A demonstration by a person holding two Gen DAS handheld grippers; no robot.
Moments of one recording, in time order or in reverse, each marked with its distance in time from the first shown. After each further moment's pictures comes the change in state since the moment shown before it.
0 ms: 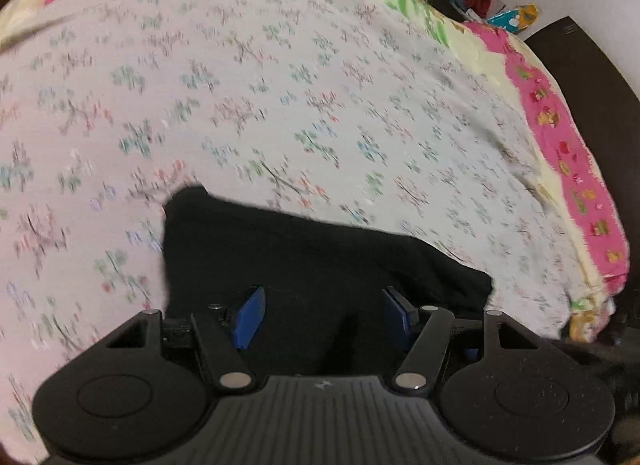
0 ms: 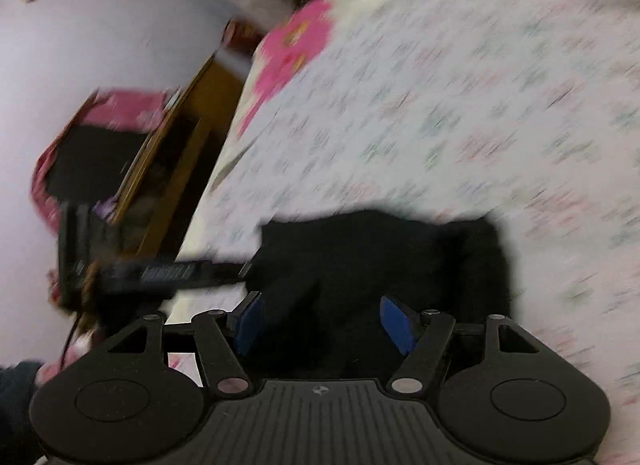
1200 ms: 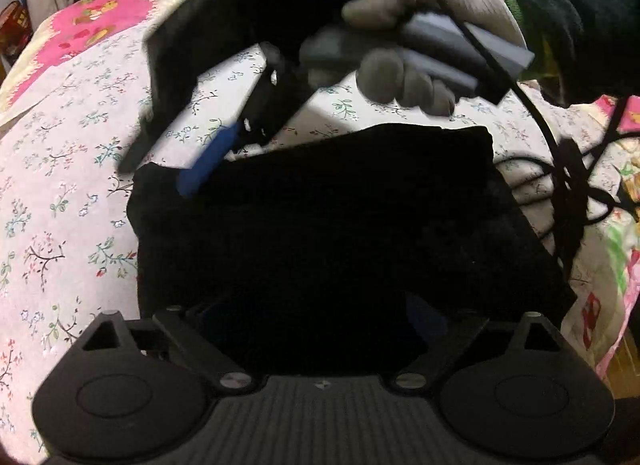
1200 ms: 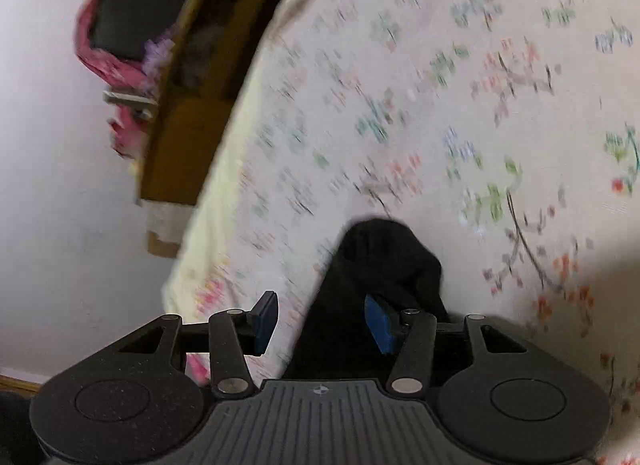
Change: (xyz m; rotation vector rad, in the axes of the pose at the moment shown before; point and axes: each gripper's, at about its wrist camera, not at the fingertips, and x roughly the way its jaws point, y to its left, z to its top) left arm 0.025 -0.033 -0.087 0.359 -0.041 0.130; right arm 0.214 0.016 0.126 -0.124 0.637 0.330
